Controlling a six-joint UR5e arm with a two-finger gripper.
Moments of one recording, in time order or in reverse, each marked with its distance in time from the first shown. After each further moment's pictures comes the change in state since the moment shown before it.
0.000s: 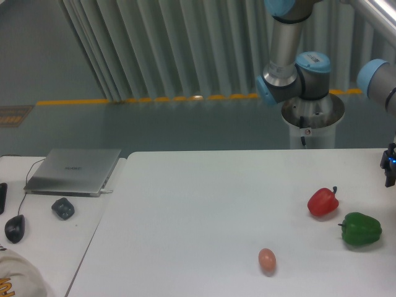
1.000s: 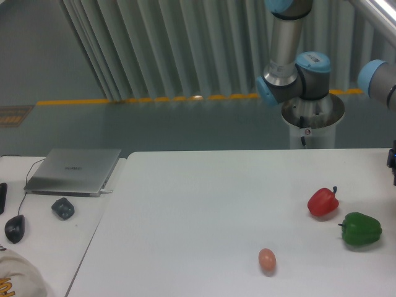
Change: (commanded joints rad) arm 0.083 0.054 -0.120 0.153 0.123 0.000
